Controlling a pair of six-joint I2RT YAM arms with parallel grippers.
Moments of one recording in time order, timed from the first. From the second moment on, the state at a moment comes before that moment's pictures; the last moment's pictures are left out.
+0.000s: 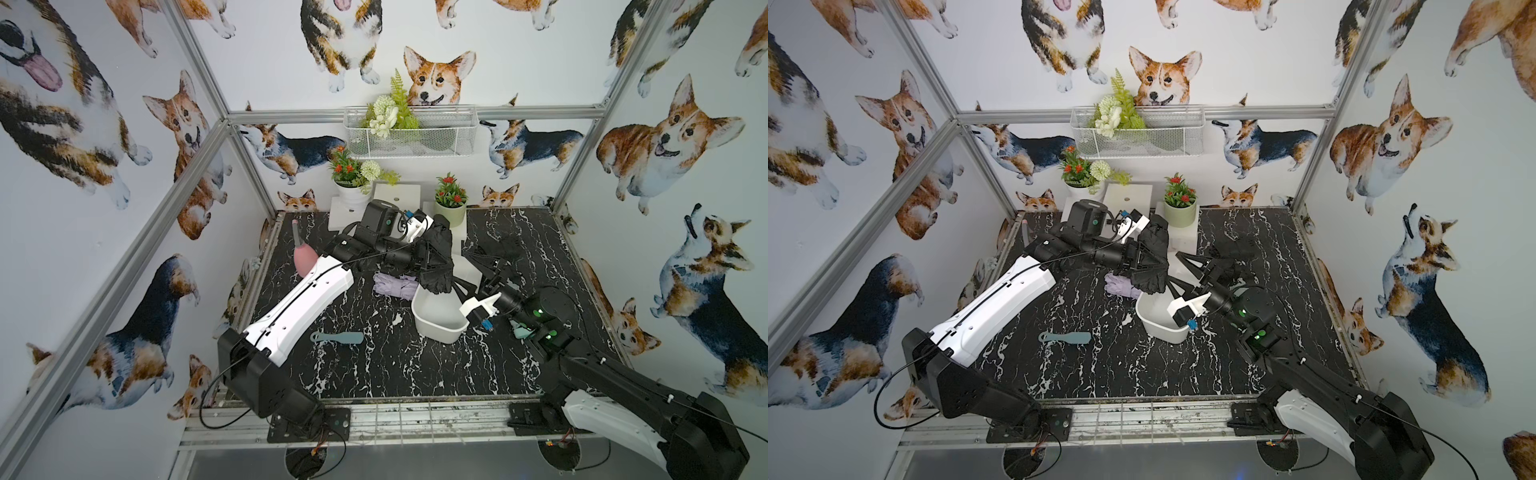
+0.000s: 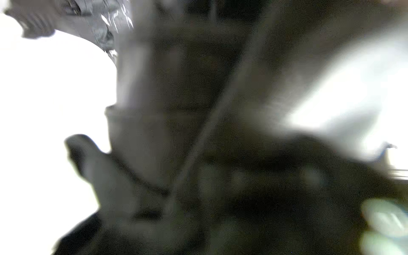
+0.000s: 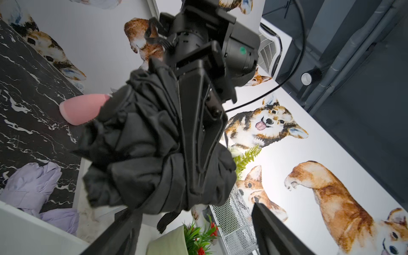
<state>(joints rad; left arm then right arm) -0.60 1.54 1.53 -0.62 0.88 -0.74 0.67 0.94 0.47 0.78 -0.34 -1.16</state>
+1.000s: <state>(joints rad) -0.68 1.49 1.42 -0.44 1.00 -0.90 0.73 1.07 0.52 0.88 -0.29 -1.36</state>
